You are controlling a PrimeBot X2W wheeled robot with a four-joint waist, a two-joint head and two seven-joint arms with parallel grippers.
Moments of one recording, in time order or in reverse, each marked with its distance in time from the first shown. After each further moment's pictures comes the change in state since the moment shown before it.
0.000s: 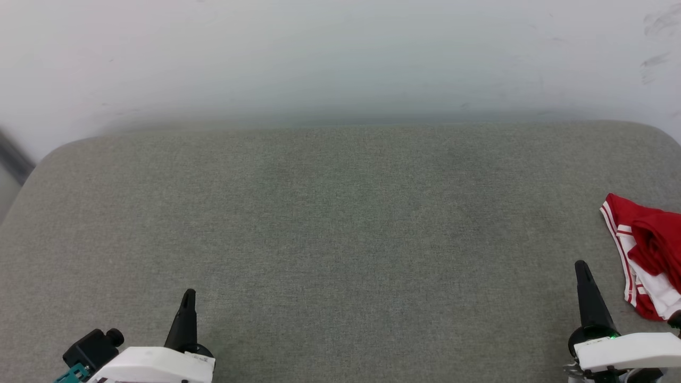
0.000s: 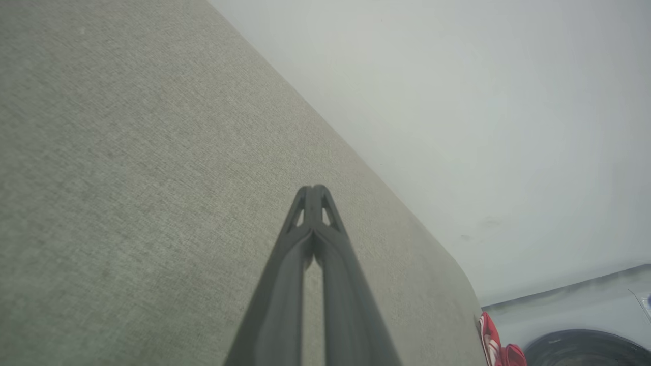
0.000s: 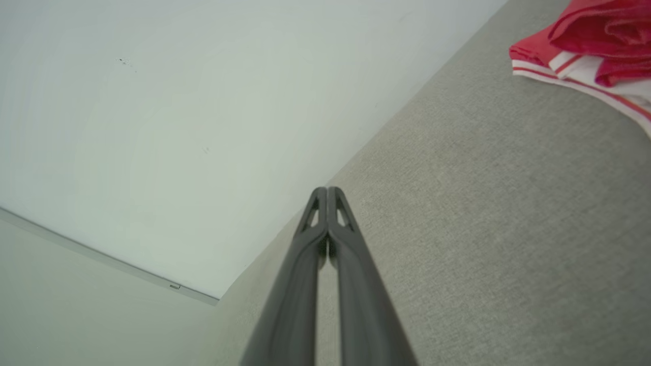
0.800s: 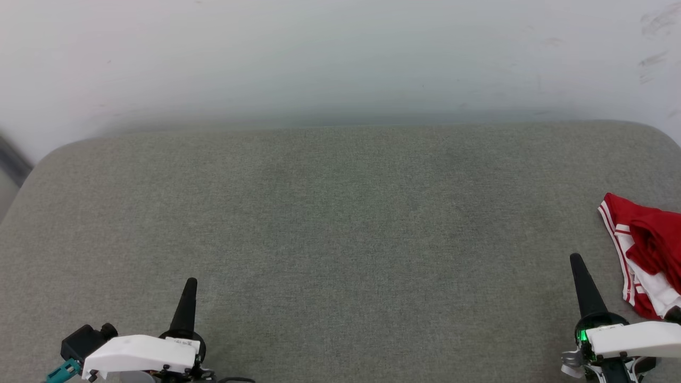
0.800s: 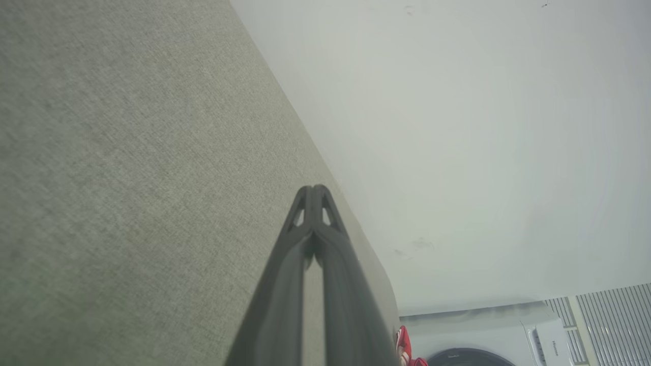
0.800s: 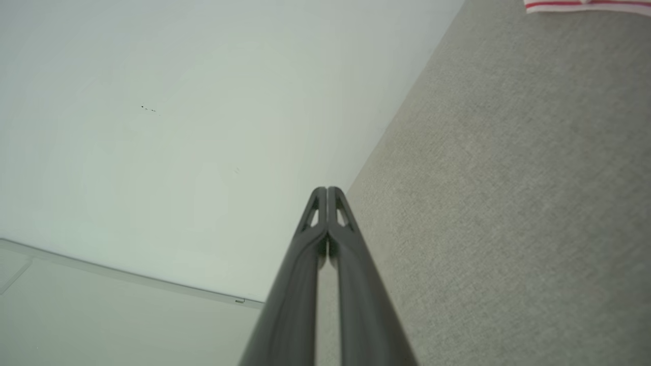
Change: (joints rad) left arm -0.052 0.001 0.025 0.039 -0.283 -0.033 0.067; right arm -0.045 -0.002 -0.004 0.043 0.271 0.000 0.067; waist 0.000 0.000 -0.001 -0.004
